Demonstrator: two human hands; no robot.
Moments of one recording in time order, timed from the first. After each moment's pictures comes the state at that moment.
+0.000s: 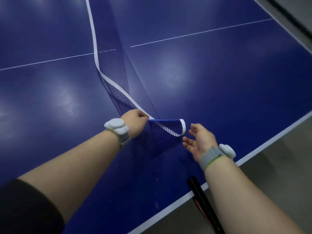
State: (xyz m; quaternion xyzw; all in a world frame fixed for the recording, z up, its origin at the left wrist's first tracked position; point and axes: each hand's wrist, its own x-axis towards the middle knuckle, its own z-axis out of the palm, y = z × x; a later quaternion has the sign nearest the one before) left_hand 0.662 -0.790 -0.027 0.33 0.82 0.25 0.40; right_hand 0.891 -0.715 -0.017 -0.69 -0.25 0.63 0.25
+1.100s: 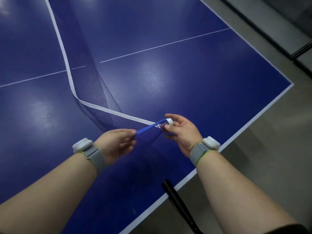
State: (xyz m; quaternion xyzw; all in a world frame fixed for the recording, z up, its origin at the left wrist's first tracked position) left_hand 0.712 -0.796 0.031 0.01 0.59 0.45 0.67; right_hand 0.929 -0.682 0.061 -0.52 -0.46 0.68 0.24
